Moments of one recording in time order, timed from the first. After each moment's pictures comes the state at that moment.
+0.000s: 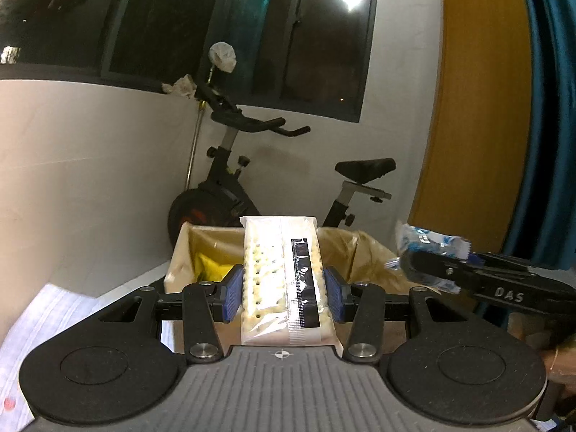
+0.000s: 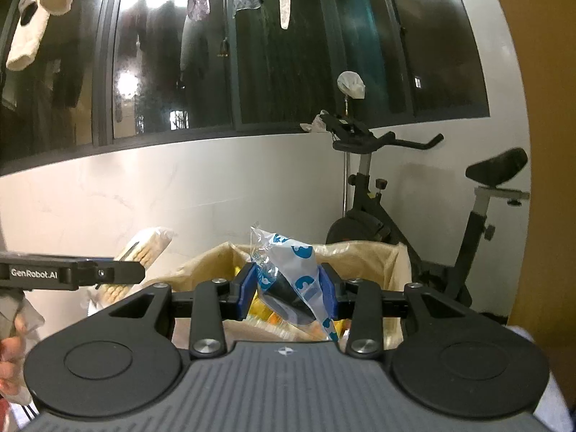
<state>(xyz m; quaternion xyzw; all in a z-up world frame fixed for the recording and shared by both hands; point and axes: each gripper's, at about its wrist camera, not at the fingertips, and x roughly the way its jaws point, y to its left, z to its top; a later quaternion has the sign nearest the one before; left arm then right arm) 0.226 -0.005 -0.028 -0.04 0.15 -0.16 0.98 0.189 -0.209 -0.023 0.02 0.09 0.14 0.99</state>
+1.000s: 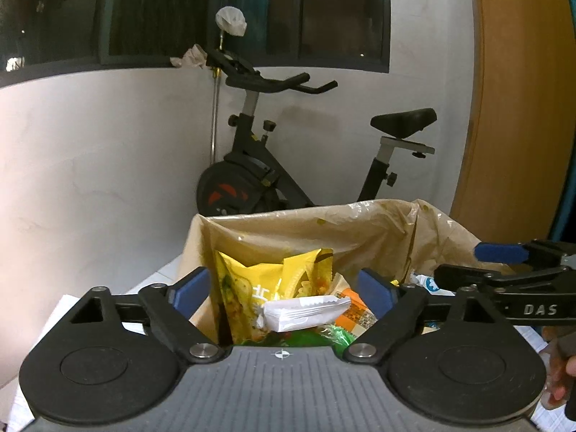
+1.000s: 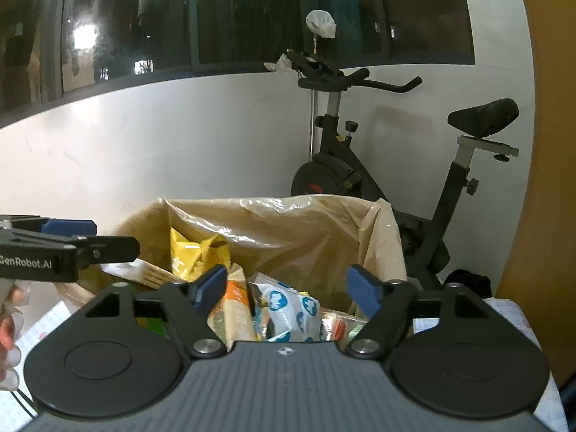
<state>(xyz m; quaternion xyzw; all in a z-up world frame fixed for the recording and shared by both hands) 0.302 -0.011 -0.037 0.03 0.21 -0.10 0.97 0.260 -0.212 -0.049 0.03 0.19 0.09 0.98</state>
